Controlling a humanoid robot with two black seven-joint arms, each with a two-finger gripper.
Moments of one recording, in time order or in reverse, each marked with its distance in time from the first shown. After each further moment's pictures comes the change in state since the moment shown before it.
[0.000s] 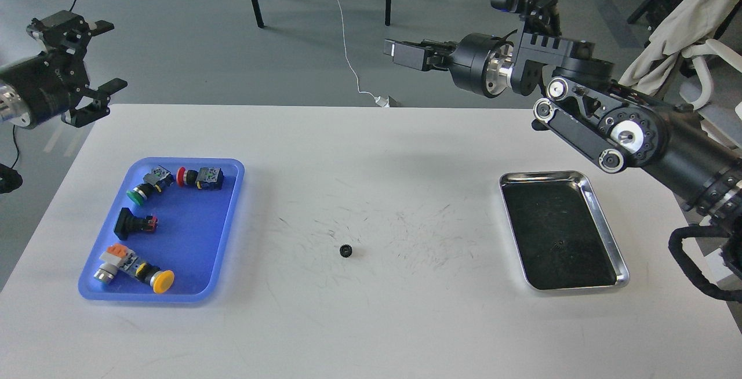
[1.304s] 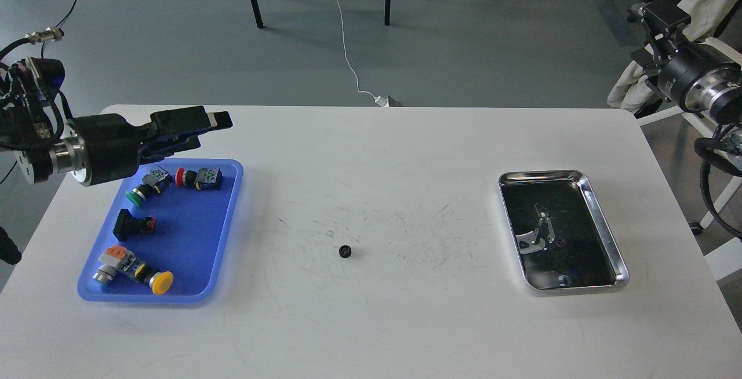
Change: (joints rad) left arm 0.060 0.225 0.066 -0.699 0.588 0.119 -0.020; right arm -0.254 -0.417 0.019 -0.007 0.906 -0.249 -0.004
